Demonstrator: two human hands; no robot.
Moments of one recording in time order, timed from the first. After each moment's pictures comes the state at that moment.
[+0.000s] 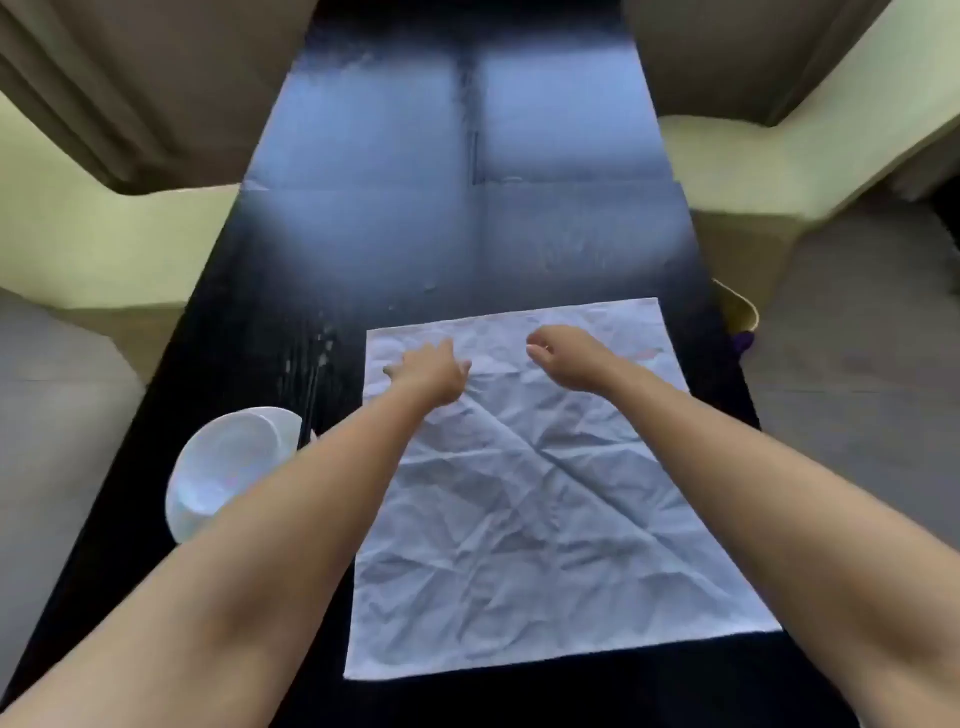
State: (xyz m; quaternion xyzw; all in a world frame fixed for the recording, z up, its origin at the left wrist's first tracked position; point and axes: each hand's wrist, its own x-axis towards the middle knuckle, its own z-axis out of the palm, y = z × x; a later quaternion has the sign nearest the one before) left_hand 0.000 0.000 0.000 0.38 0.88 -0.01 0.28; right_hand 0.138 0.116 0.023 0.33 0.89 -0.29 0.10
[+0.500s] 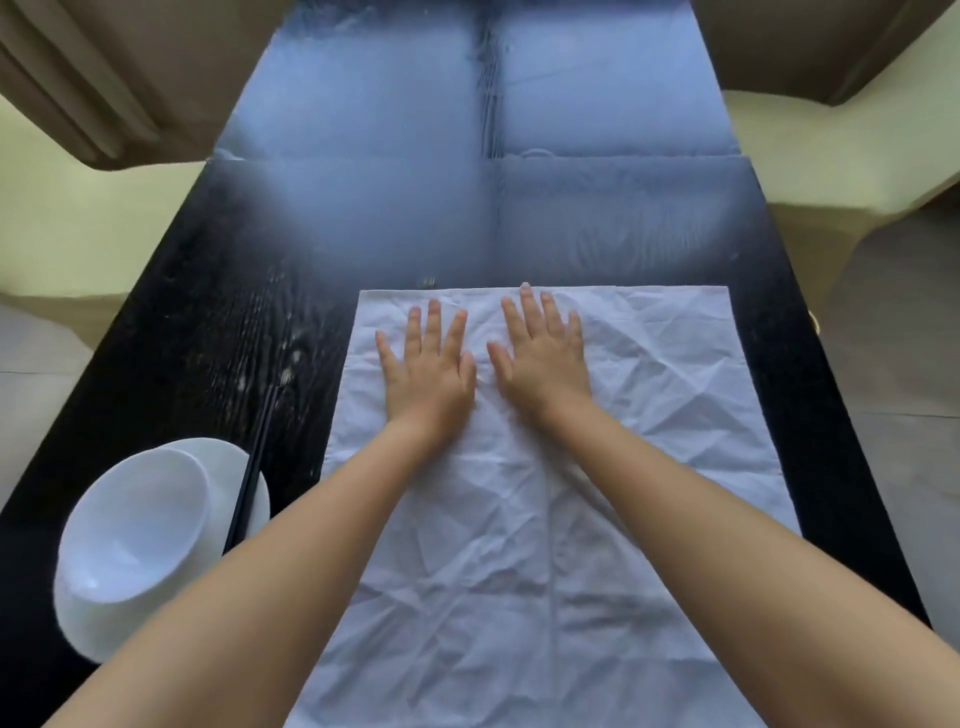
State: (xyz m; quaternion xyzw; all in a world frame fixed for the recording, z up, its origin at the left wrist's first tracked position) left_hand -0.024 0.030 -0.084 0.42 0.90 0.06 0.09; right_hand 0.064 0.128 -0.084 0.36 0.92 -0.14 -0.03
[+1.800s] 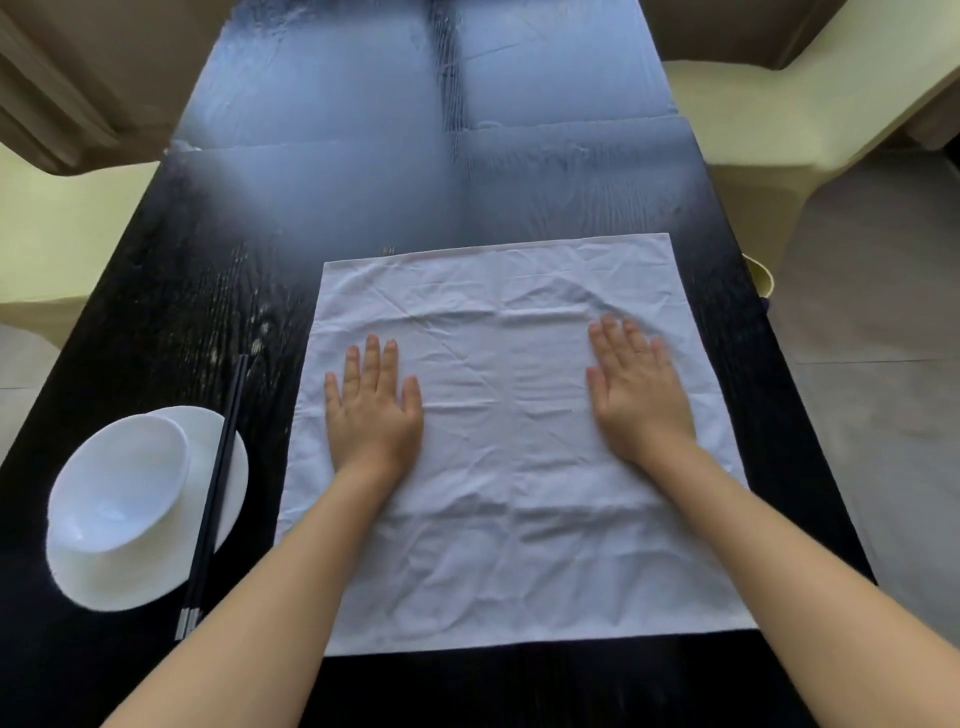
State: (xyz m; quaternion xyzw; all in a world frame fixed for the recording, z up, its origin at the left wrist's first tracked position) left_hand 0.018 -0.043 -0.095 0.35 0.93 0.08 0.07; right_hand 0.224 0.124 -0.084 0.42 0.90 -0.10 -0.01
